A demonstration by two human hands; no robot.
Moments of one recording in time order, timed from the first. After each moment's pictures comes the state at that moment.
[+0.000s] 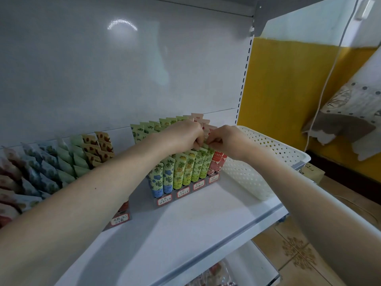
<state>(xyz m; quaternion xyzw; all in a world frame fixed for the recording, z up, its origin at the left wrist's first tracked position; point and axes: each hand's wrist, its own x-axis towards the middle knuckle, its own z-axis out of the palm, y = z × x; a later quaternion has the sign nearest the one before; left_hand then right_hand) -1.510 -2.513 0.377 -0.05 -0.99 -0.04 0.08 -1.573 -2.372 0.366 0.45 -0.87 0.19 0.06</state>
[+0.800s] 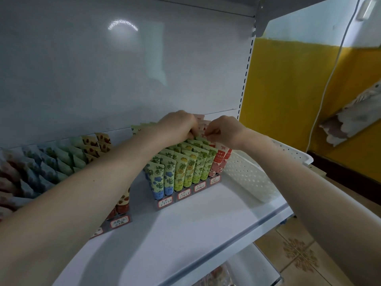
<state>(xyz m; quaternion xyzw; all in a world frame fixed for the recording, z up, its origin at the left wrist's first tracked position) -1.513 -2.530 0.388 -0.03 -0.99 -0.05 0.12 -1.583 -2.389 0.386 0.43 -0.89 0.16 0.04</state>
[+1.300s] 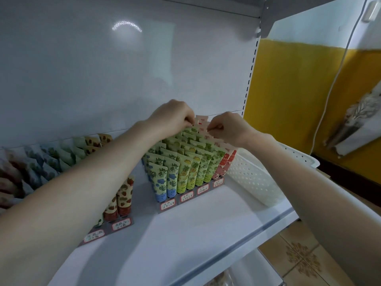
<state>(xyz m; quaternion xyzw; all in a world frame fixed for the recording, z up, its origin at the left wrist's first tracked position) -1.511 -2.546 0.399 0.00 -0.98 -0.10 0.18 -1.589 -2.394 0.388 0.43 -0.88 0.19 0.07</state>
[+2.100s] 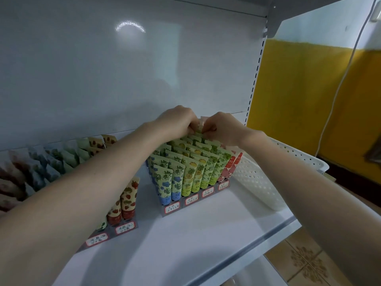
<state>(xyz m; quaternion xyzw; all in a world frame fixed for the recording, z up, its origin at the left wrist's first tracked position) -1.522 -2.558 0.391 0.00 -0.99 -0.08 0.15 -1.595 -2.420 0.387 0.46 -0.87 0.17 0.04</state>
